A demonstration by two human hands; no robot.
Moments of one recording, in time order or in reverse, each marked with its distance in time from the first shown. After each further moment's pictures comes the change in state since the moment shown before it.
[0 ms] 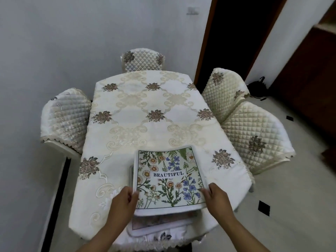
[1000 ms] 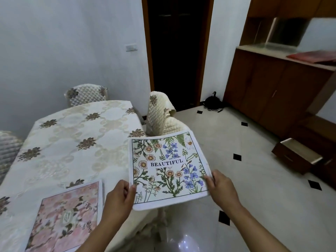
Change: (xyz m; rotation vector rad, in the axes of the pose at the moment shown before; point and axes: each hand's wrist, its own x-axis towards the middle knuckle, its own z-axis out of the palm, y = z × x) left_hand -0.099 0.355 0.229 -0.024 0.092 0.265; right_hand 0.034 0.277 -0.340 0.021 0.294 -0.121
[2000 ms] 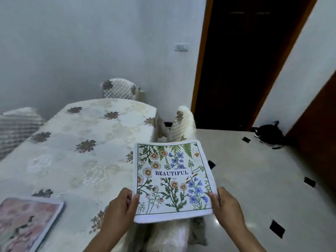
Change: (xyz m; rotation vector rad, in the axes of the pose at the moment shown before) left_hand 0.227 0.092 0.197 0.059 0.247 -0.253; right_hand 0.409 0.097 0.041 -0.008 -0.269 -0.266
